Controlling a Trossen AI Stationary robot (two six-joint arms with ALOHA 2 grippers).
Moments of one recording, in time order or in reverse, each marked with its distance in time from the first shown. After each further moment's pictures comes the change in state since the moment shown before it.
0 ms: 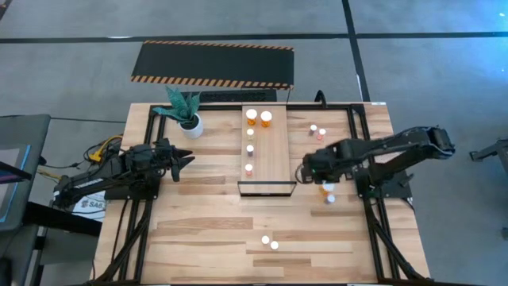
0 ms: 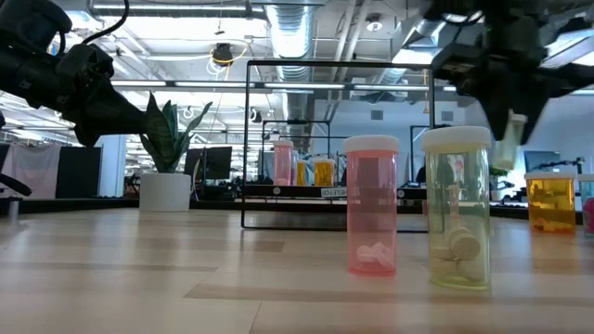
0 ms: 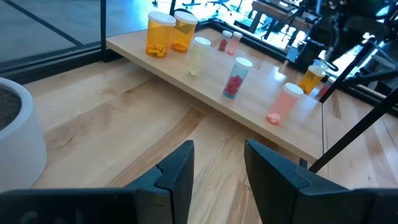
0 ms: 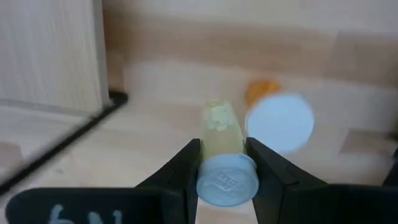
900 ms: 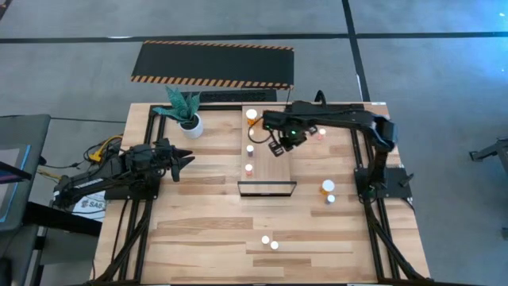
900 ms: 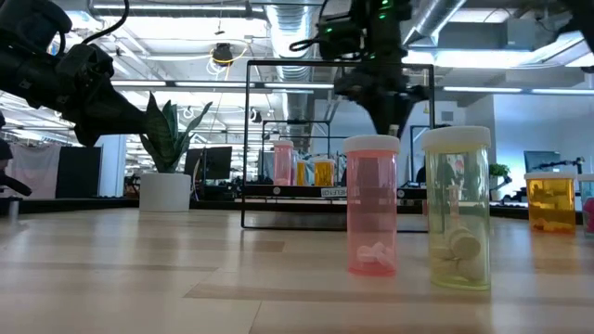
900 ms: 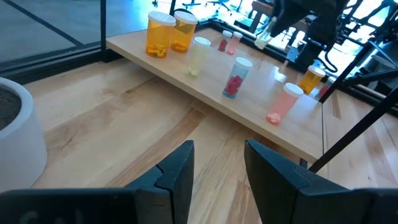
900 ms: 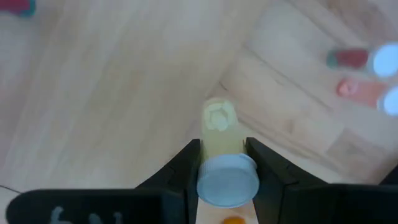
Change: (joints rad) left arm 0.000 0.000 0.000 0.000 0.000 0.000; right arm -0.361 0.570 0.681 -0.264 0.166 -0.822
